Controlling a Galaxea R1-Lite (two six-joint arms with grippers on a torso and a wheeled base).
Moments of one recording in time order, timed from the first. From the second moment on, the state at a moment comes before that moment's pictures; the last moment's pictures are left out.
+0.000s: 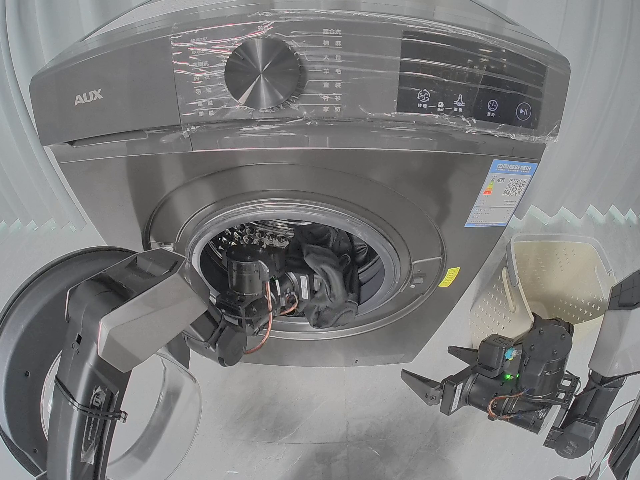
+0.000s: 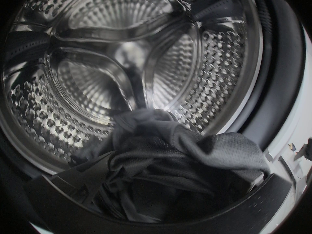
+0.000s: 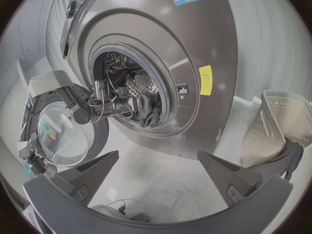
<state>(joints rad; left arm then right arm) -0.46 2.51 -1.29 -1.11 -0.01 -0.12 0.65 1.99 -0.11 -1.55 -0.08 0.23</state>
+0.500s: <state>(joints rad) -0.52 2.49 -1.14 -1.11 -0.07 -0.09 0.66 1.99 -0.11 -1.54 -0.08 0.23</state>
